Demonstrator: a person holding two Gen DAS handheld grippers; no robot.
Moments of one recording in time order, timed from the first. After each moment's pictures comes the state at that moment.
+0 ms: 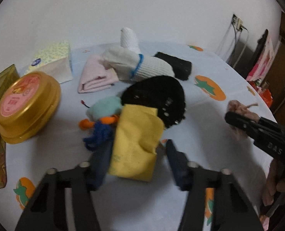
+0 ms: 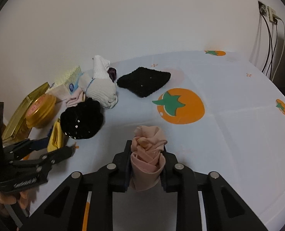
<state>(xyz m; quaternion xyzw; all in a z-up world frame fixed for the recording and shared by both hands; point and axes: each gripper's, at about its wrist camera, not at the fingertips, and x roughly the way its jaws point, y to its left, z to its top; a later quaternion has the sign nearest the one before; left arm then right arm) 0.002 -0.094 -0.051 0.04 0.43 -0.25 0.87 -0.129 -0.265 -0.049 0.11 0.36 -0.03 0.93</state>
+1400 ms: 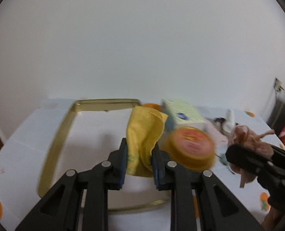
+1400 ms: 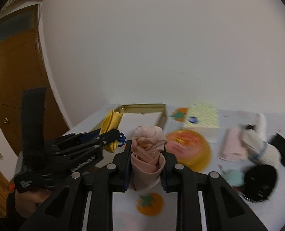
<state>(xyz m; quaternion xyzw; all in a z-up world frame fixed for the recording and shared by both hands) 0.023 0.142 0.019 -0.03 0.28 -0.06 0.96 -0.068 0.000 0.027 0.05 0.22 0.22 0.95</state>
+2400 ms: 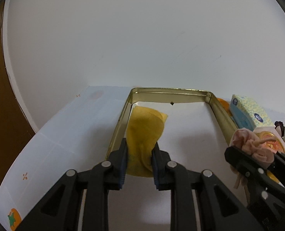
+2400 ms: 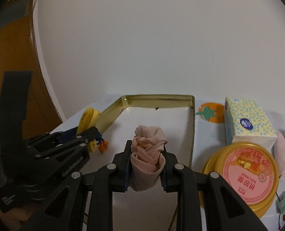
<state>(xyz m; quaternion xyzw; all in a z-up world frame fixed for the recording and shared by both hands) 0.076 0.205 -0.022 -0.01 0.32 0.09 0.94 0.034 0.090 -0.024 0.03 0.26 0.21 0.94</state>
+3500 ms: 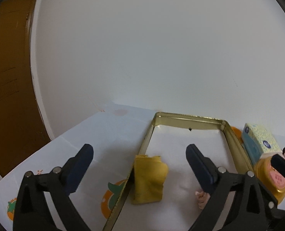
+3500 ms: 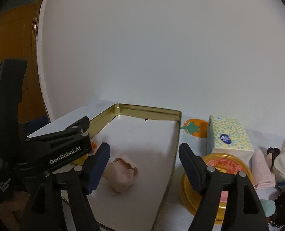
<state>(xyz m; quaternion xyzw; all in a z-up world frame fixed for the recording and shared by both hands) 0.052 0.219 -0.009 -0.04 0.22 0.17 0.96 0.005 0.086 -0.011 -0.03 0.20 0.17 0.97</state>
